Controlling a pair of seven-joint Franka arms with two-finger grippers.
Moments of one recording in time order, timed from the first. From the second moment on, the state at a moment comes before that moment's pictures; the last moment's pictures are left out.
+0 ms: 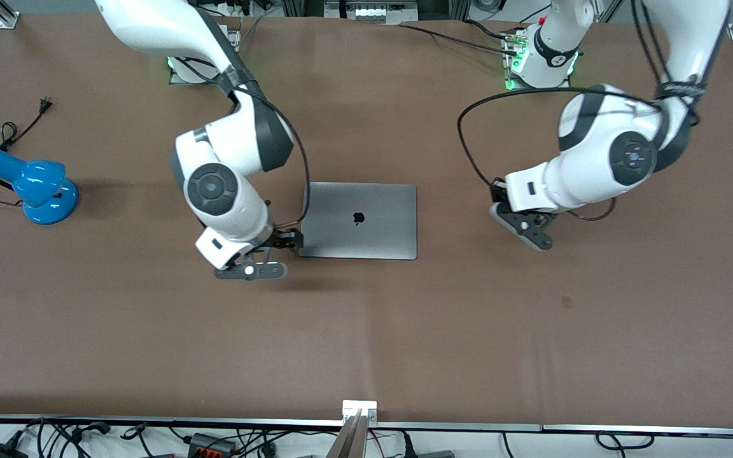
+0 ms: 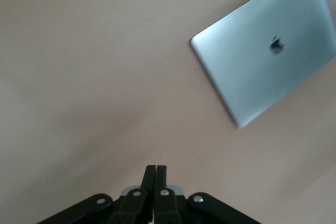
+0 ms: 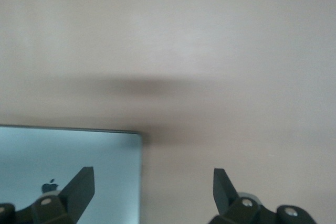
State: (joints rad) left arm 0.20 0.28 -0.51 -1.77 -0.08 1.89 0.30; right arm 0.54 0.59 -0.12 -1.35 0.05 1.91 0.41
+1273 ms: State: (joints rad) left arm 0.34 0.26 -0.50 -1.32 0.12 1.31 0.09; right arm 0.18 0.37 -0.15 -1.29 0.05 1.72 0.25
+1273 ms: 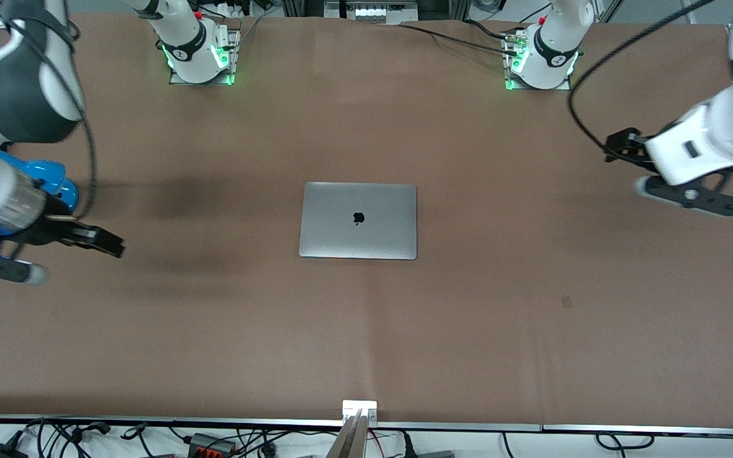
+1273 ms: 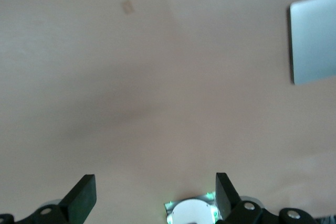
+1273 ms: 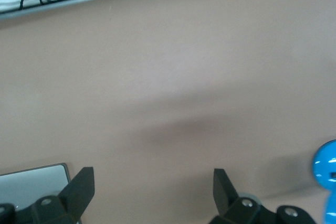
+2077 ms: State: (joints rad) left arm -0.03 -0.02 -0.04 -1.68 -0.01 1.66 -0.01; right arm -0.02 0.26 -0.06 -1.34 0.02 1.62 -0.02
